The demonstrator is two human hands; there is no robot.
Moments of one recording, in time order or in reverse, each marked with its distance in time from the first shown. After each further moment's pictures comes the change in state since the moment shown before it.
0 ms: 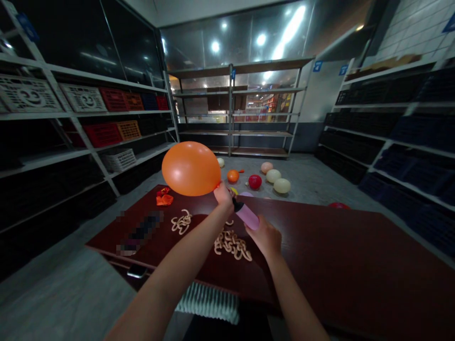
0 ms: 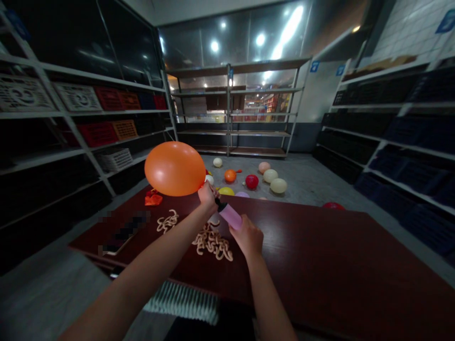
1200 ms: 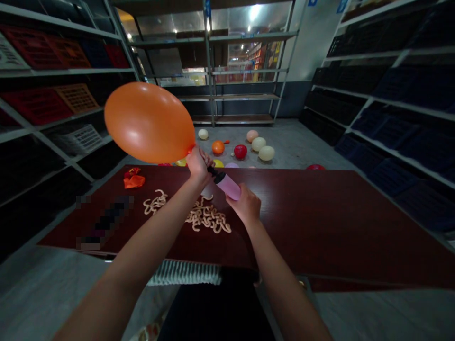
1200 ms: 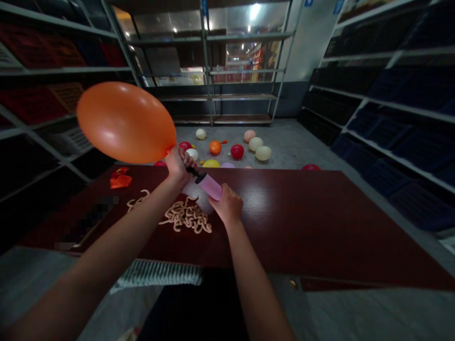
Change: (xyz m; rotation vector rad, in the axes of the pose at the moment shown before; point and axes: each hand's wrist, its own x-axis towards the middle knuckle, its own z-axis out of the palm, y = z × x) left_hand -0.010 0.019 0.017 -0.032 -0.208 0.063; right_hand 0.009 0.004 0.003 0.131 0.013 0.055
